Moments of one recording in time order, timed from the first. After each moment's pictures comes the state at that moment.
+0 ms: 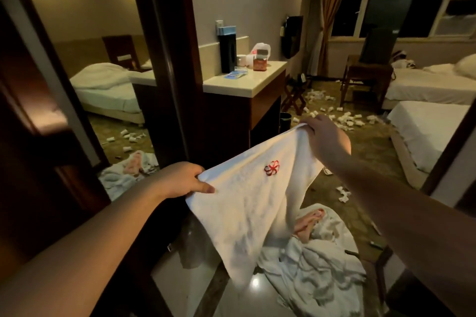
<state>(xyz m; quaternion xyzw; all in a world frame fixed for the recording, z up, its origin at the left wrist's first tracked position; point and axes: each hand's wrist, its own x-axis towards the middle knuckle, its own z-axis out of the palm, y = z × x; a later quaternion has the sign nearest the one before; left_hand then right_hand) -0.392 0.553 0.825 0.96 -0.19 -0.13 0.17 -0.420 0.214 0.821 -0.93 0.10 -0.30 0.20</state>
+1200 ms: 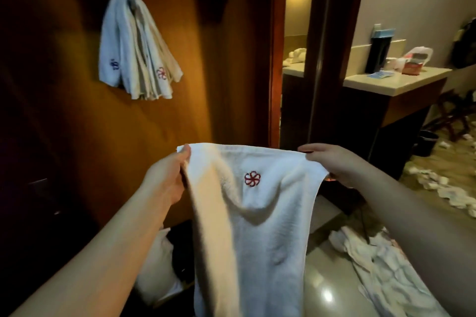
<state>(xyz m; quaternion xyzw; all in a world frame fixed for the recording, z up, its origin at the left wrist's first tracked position) -0.846 0.832 0.861 0.53 0.27 0.16 0.79 -0.716 0.527 0.850 -0.84 -0.11 0.12 0.52</state>
